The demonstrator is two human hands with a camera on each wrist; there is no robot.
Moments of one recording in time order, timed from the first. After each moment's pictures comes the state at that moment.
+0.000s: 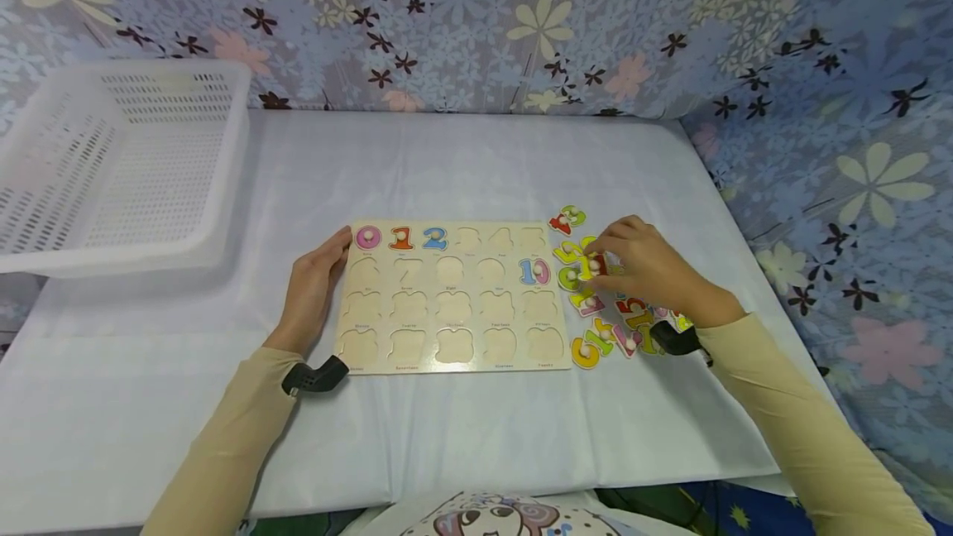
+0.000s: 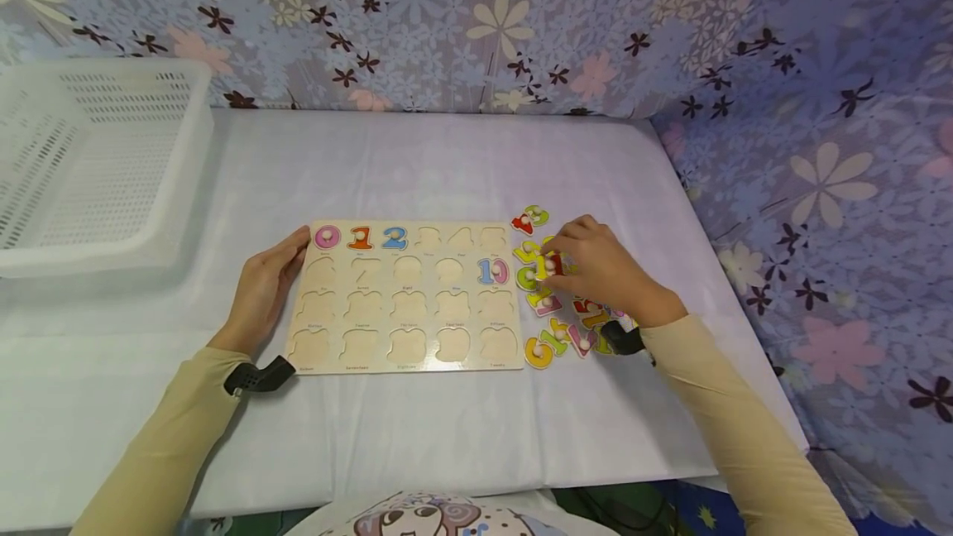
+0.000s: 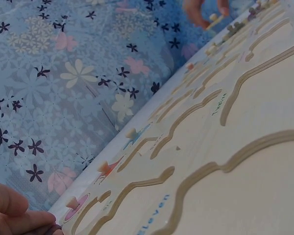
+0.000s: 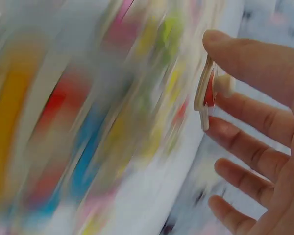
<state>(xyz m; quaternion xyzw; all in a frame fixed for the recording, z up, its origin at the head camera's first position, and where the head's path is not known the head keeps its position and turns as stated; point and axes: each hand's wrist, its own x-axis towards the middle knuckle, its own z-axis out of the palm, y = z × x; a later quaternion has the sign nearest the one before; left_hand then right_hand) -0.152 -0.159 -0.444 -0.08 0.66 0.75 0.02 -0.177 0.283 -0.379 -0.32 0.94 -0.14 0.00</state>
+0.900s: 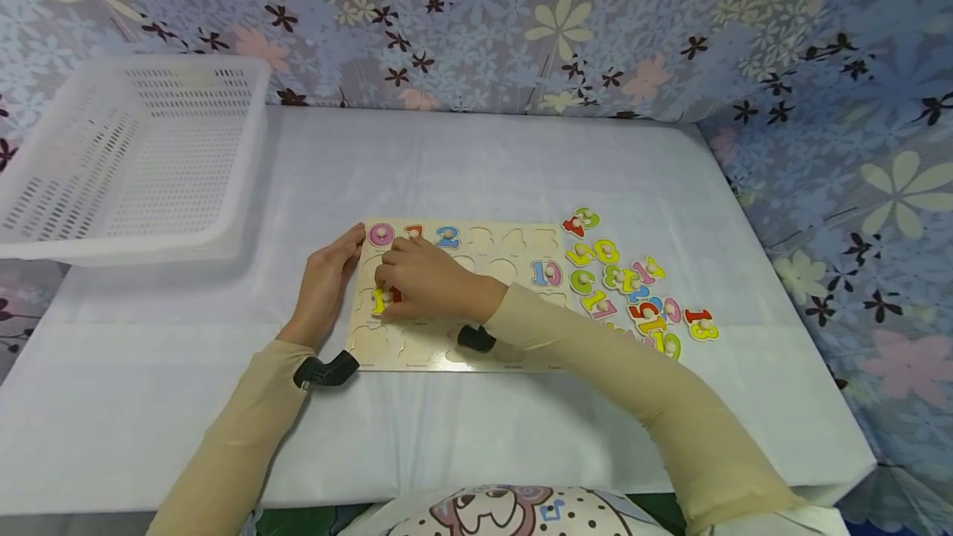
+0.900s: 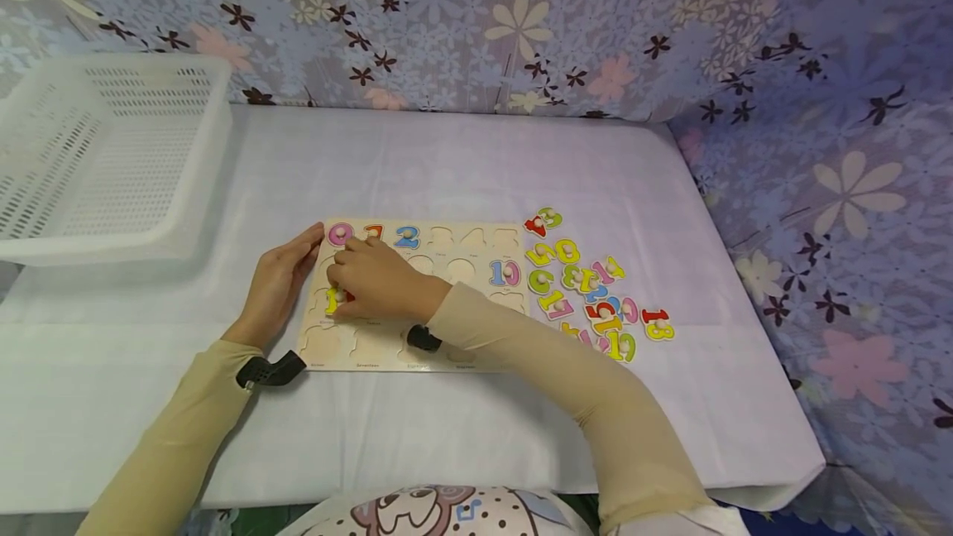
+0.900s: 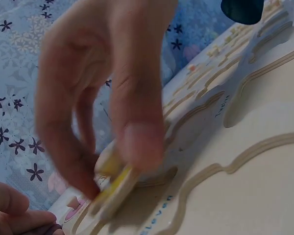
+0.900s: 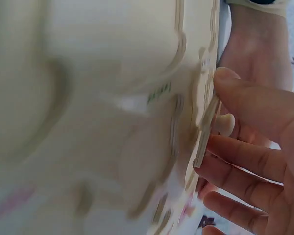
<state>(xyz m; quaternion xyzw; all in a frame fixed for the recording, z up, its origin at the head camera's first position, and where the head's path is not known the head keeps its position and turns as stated) -0.153 -0.165 -0.445 -0.06 0.66 0.75 0.02 -0.179 0.013 -0.396 -0.51 0.86 -0.03 0.04</state>
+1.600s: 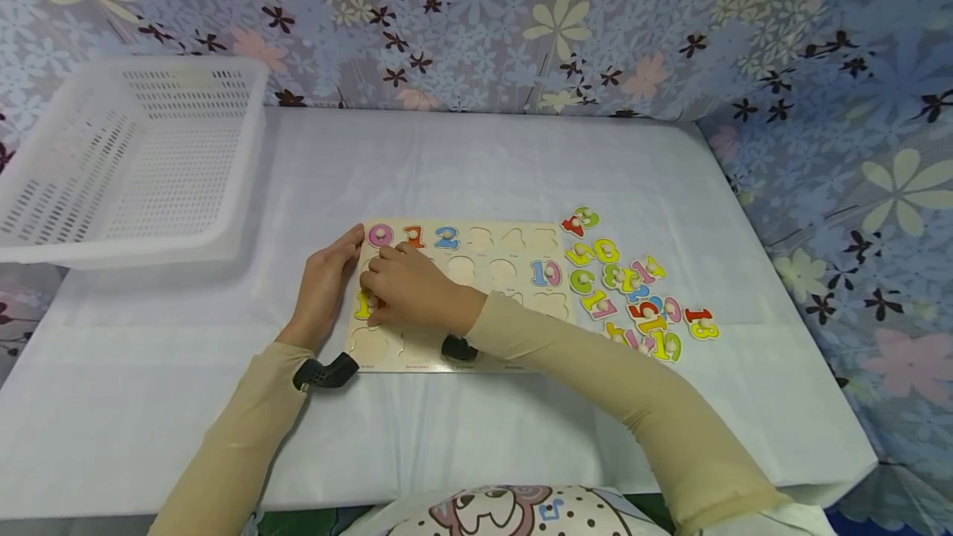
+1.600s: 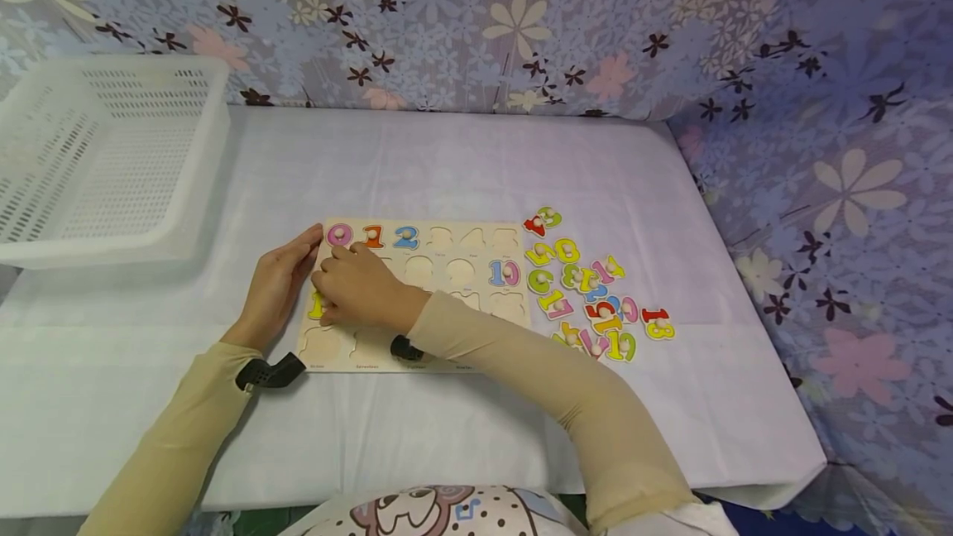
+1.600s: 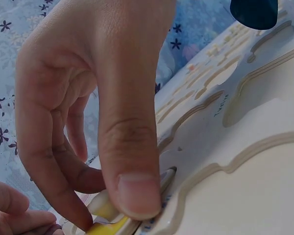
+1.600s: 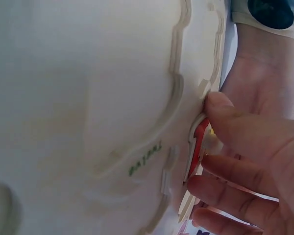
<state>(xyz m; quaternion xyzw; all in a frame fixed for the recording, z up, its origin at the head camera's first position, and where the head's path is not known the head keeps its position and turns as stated) -0.154 -0.163 -0.443 -0.07 0.66 0.75 0.02 -0.170 -0.008 -0.402 -0.49 0.87 0.02 0.02</state>
